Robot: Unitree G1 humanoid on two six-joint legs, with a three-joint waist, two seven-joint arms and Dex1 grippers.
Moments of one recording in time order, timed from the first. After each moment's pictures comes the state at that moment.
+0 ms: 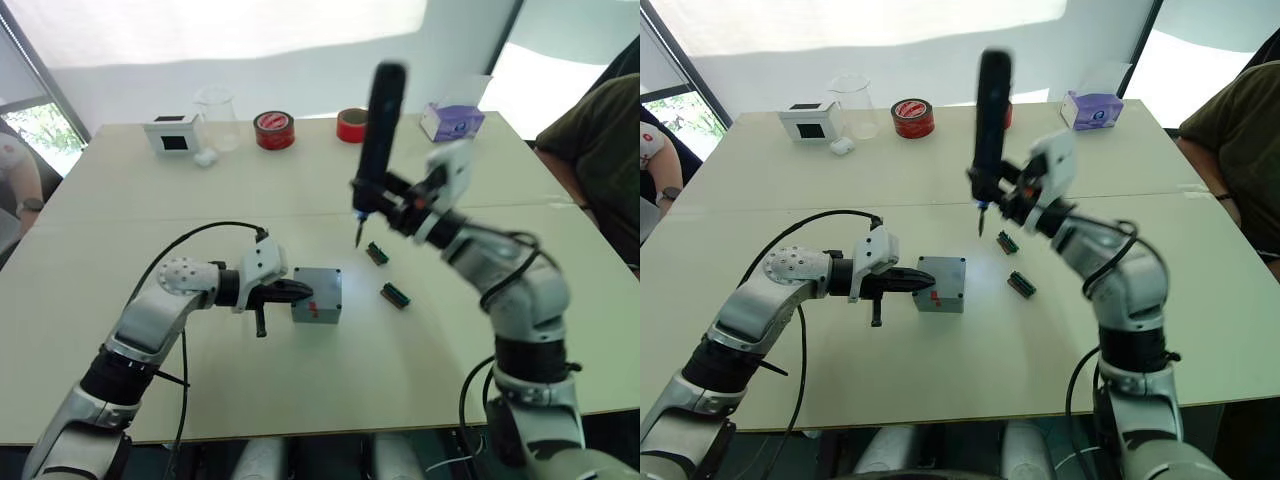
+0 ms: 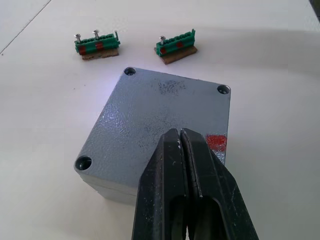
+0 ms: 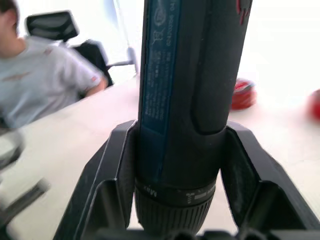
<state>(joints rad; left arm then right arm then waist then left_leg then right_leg) -0.42 0.61 -0.21 -0.18 -0.32 0.51 -1.08 -0.69 -0.39 -0.22 -0.28 0.70 0.86 0.35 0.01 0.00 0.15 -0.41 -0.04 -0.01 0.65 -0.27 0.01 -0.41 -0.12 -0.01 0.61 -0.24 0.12</state>
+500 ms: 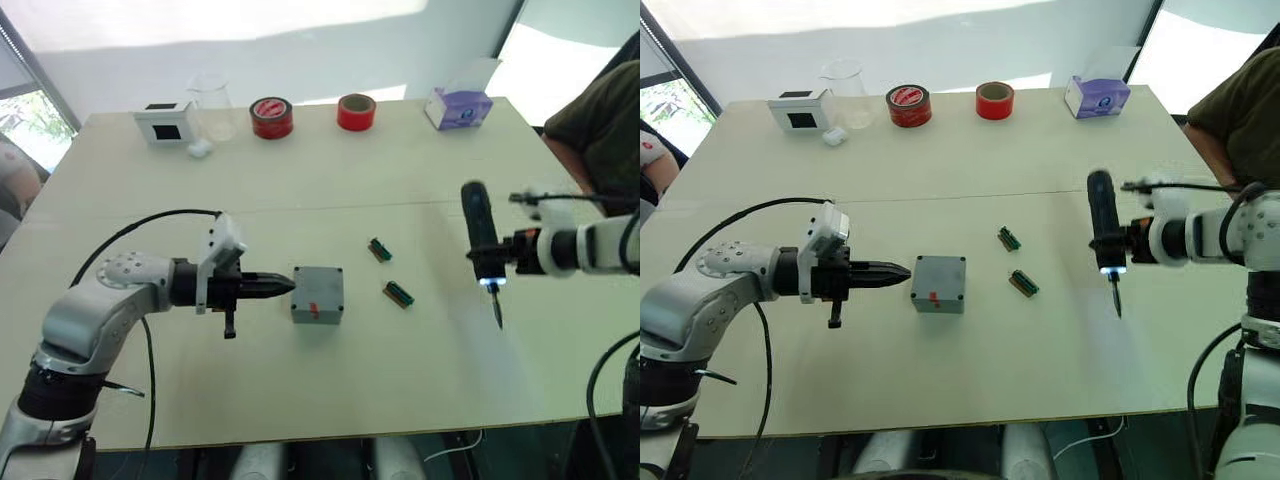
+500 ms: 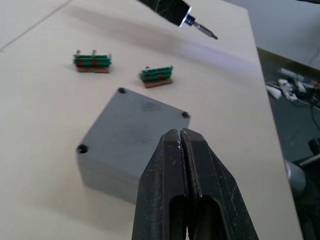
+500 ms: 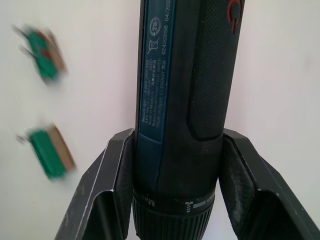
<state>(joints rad) -0.37 0.77 0.01 -0.44 -0.66 0.81 -1.10 -0.73 -0.98 -0.10 0.22 0.87 1.61 0.35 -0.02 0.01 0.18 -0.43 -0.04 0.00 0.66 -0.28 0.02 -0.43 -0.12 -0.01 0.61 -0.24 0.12</state>
